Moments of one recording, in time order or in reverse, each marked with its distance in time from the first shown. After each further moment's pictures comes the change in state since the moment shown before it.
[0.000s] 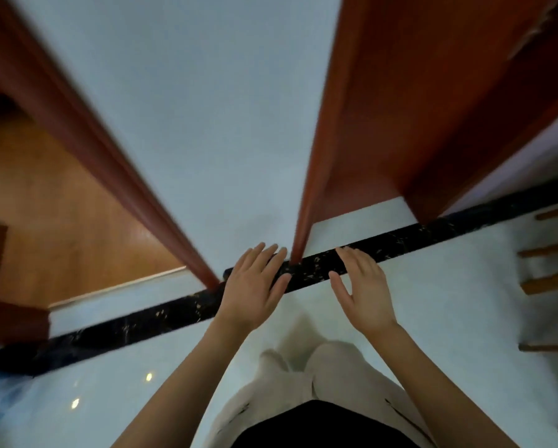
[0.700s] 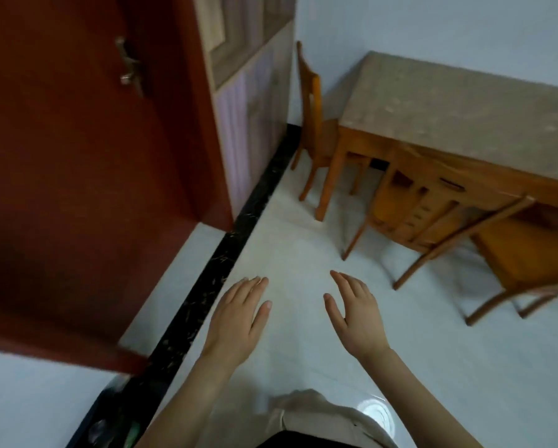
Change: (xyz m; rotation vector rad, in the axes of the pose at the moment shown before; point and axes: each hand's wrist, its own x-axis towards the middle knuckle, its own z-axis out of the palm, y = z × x) left_hand 0.128 0.380 0.202 -0.114 -0.431 0.678; right_hand -0.227 0.287 -0.210 -0.046 0.409 0.824
